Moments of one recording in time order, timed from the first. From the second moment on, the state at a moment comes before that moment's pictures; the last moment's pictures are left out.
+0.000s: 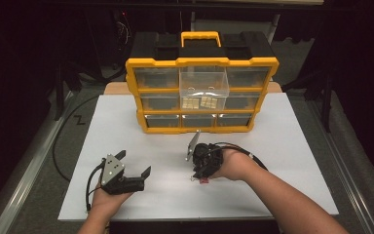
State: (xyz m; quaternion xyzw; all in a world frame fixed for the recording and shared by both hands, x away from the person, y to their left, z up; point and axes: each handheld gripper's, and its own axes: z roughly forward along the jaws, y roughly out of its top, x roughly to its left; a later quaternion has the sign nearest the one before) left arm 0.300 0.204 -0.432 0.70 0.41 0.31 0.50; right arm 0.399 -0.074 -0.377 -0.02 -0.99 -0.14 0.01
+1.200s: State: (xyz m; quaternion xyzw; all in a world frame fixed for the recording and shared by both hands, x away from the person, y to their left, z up) left arm 0.299 0.204 -0.432 0.70 0.41 0.31 0.51; right arm 0.397 -0.102 -0.354 -0.03 -0.99 -0.15 0.01
